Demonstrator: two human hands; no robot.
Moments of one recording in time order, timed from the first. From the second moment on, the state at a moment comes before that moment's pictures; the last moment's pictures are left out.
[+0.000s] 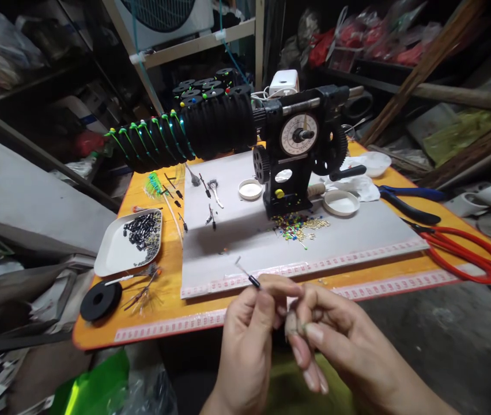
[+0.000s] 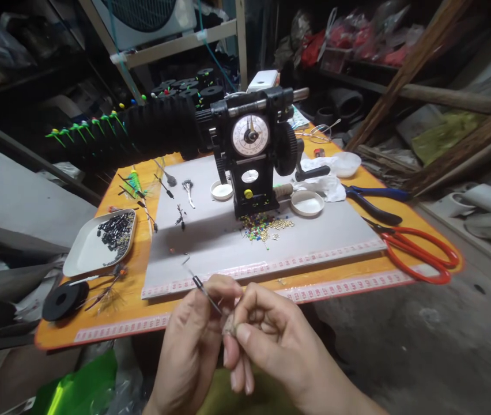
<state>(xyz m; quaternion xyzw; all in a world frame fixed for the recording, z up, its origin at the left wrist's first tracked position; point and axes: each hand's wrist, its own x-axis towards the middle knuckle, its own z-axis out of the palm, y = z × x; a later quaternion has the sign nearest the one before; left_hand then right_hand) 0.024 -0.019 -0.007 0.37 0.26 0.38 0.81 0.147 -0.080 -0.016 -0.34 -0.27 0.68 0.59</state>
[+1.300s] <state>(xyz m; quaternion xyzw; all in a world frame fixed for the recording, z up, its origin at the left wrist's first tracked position) -0.002 -0.023 -0.004 0.51 0.24 0.32 0.76 0.160 -0.090 0.000 -0.60 -0.60 0.18 0.49</state>
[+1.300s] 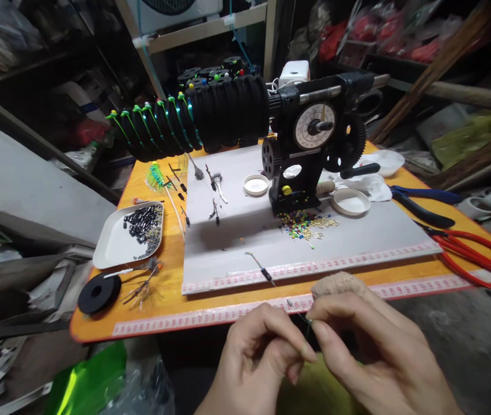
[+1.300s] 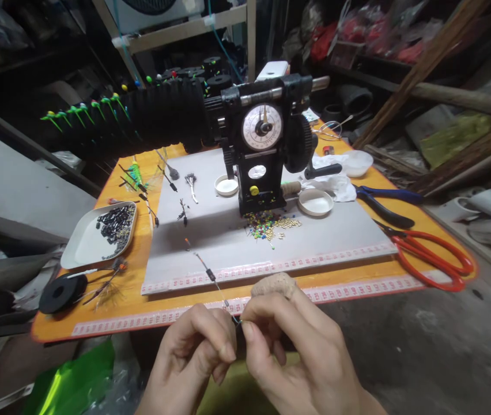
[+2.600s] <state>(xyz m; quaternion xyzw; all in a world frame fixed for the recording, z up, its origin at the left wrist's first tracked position) 0.021 -0.032 -0.024 0.39 0.24 0.38 0.81 0.152 -0.092 -0.009 -0.48 -0.34 0.60 0.54</state>
